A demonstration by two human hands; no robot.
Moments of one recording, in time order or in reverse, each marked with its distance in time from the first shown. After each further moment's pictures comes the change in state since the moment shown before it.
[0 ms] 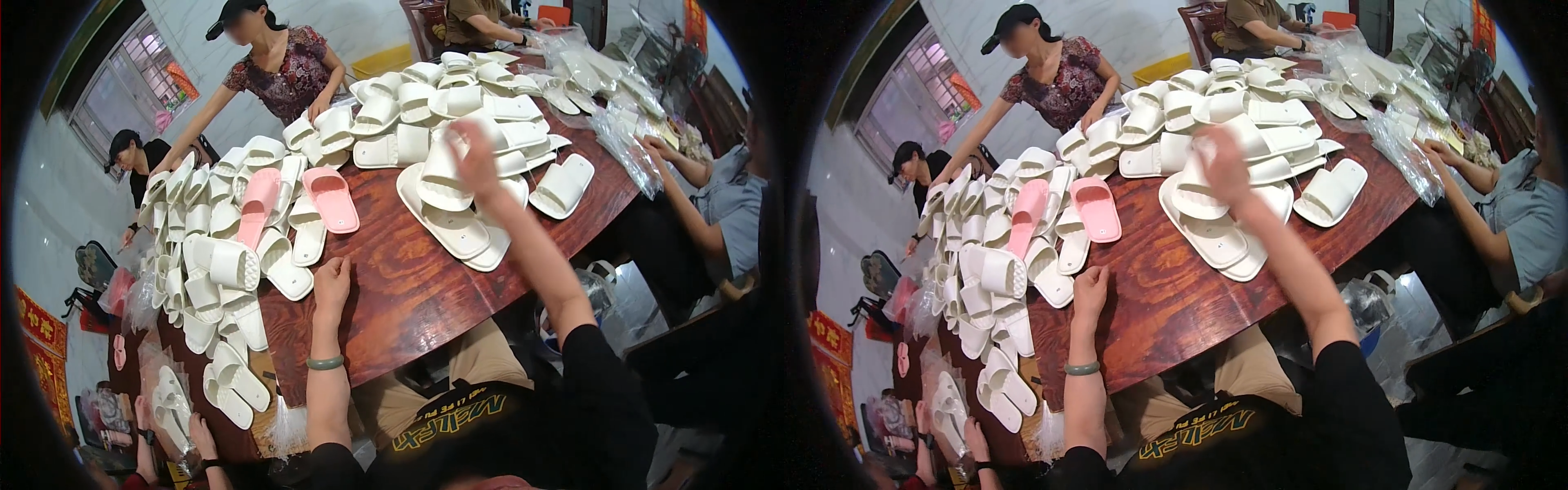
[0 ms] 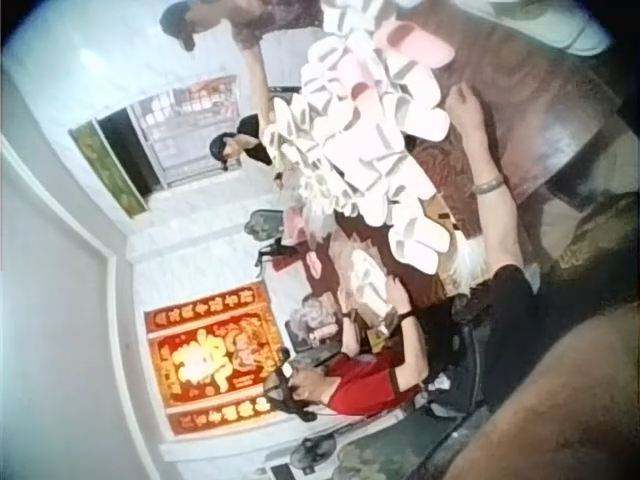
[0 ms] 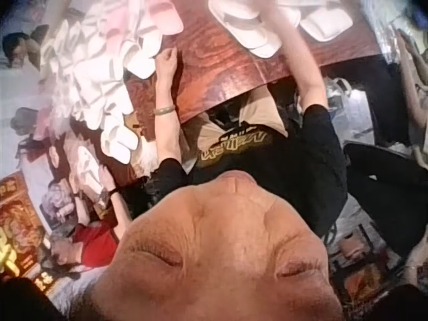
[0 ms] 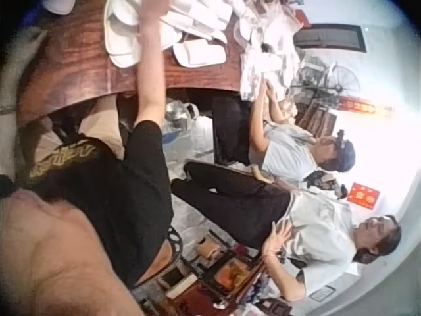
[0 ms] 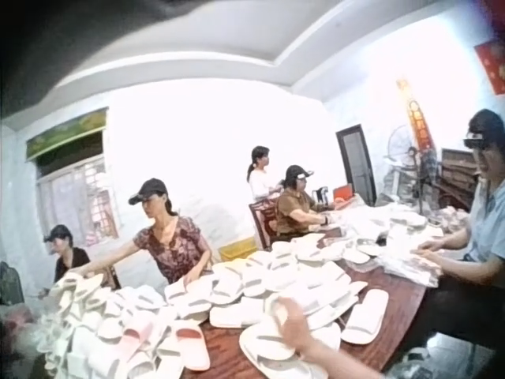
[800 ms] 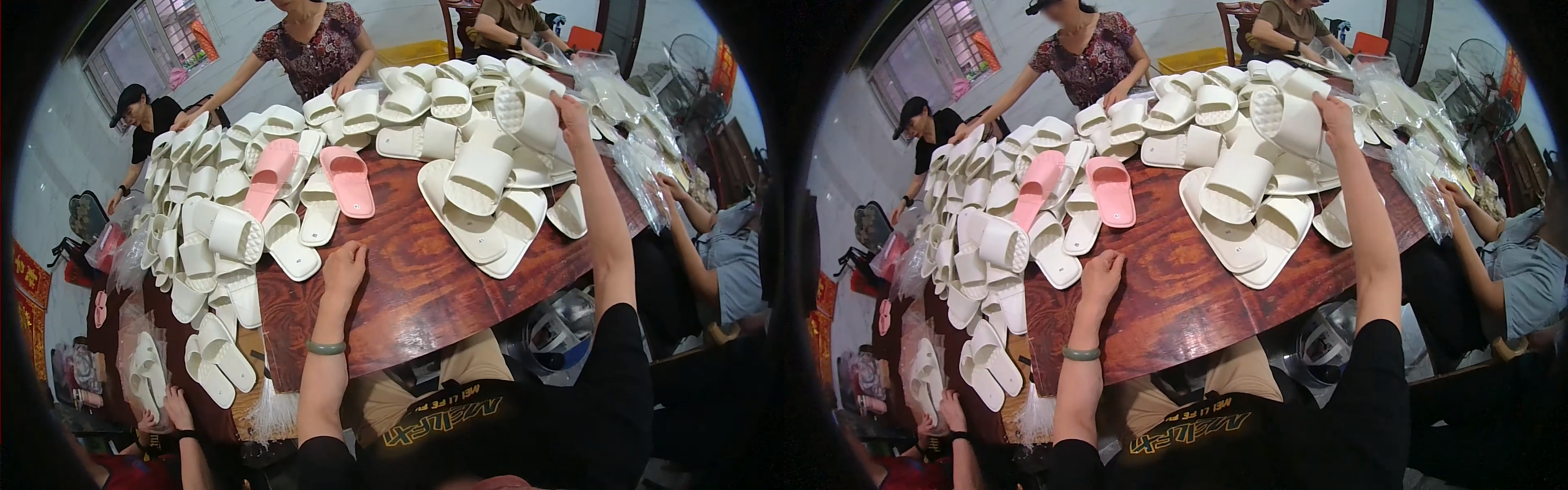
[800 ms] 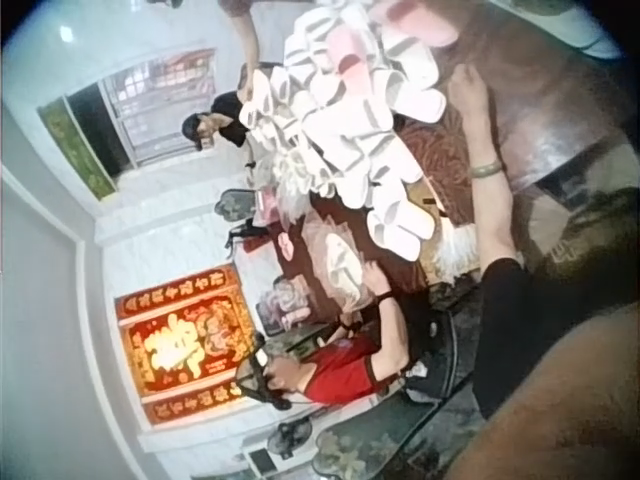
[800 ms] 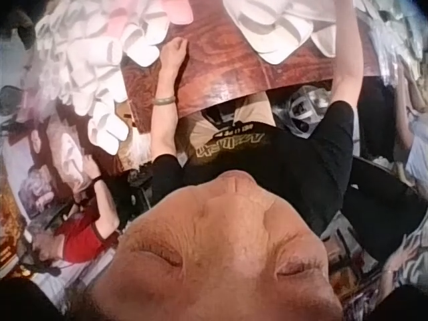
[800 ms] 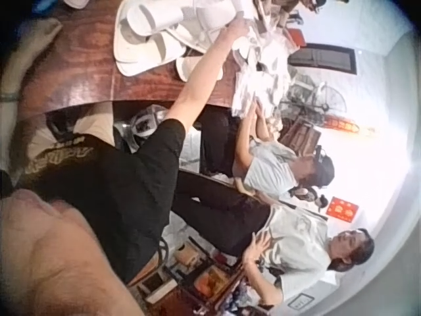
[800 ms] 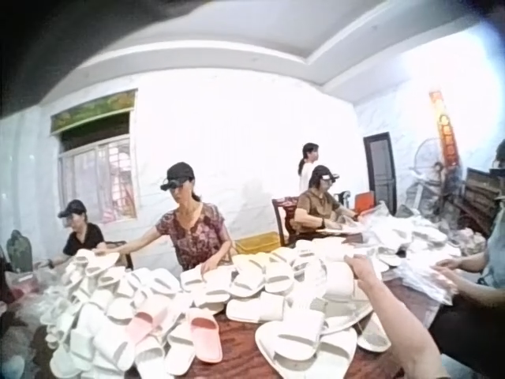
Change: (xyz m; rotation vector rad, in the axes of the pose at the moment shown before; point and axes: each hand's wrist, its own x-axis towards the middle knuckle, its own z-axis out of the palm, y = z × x) left_hand -0.002 -0.003 0.010 0.163 0.012 0.043; right_hand 0.106 0.141 -0.080 0.466 -0.029 0.824
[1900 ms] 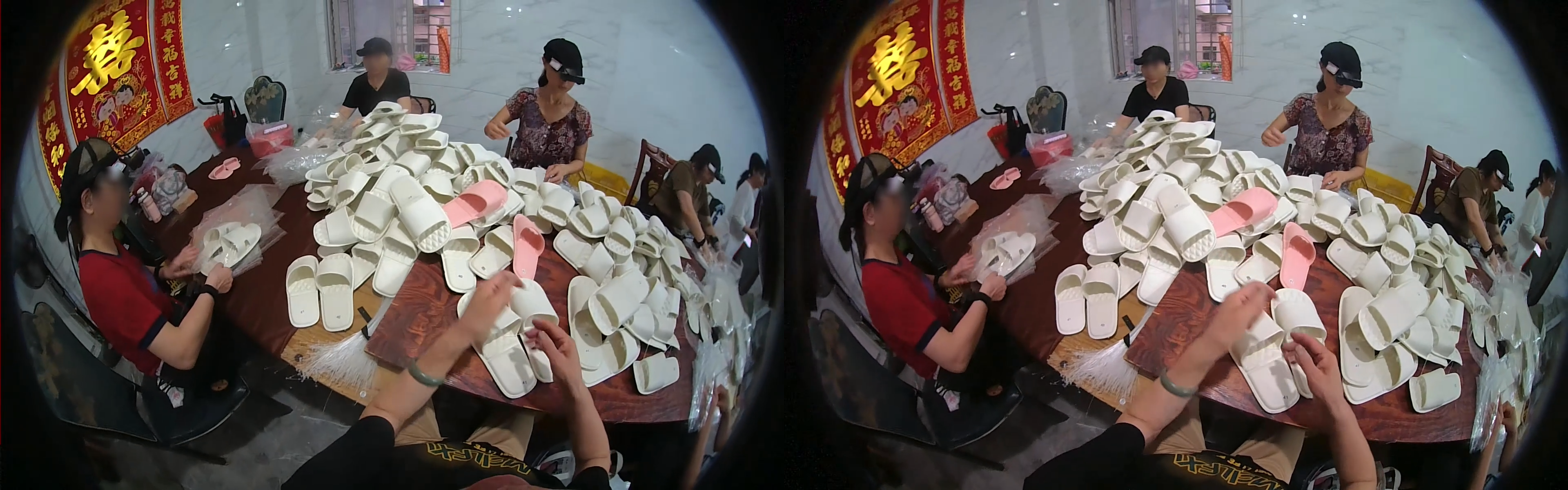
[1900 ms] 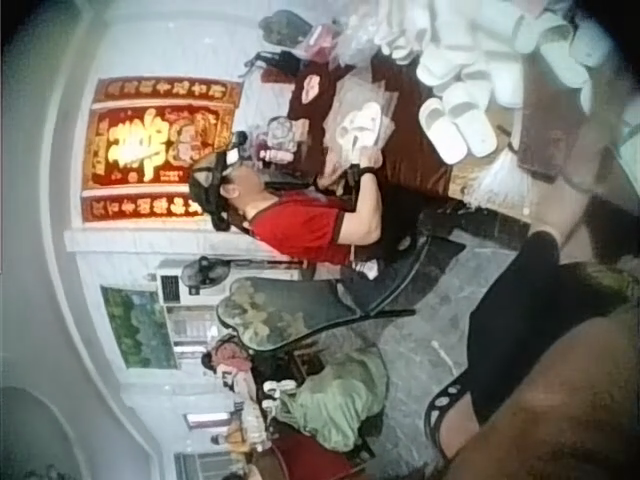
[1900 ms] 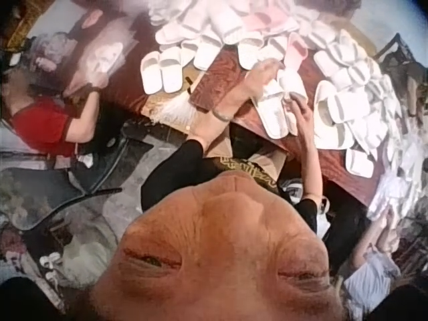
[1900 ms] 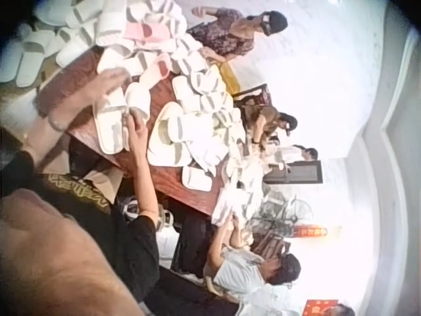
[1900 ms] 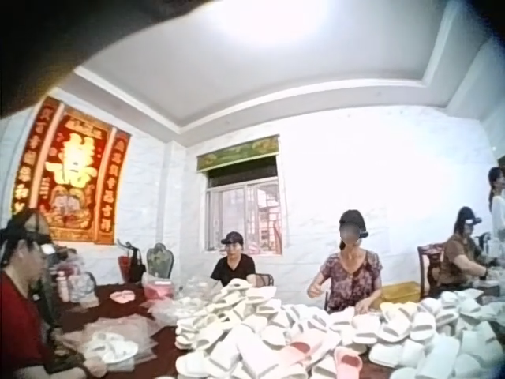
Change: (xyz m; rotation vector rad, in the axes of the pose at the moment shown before) left_hand -0.058 0.073 -0.101 -1.035 0.126 -0.031; right_hand -0.327 0.016 0.152 0.052 -1.107 0.151
